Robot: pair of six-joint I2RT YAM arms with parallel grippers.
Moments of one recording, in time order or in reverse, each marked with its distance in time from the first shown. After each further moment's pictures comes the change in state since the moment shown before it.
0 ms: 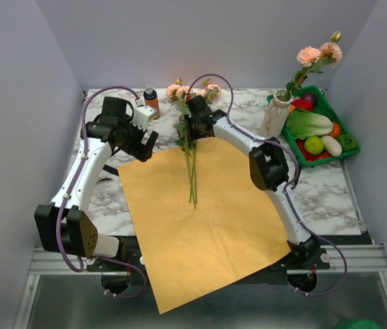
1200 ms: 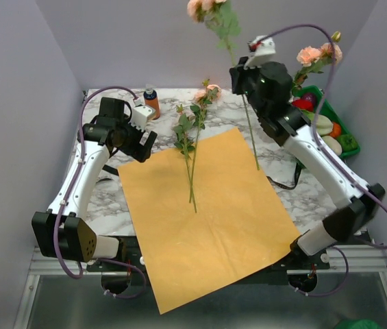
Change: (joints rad) left arm 0.000 -0.040 0.000 -0.015 -0.012 0.007; right arm -0.037 -0.845 -0.403 0.372 0.229 -0.200
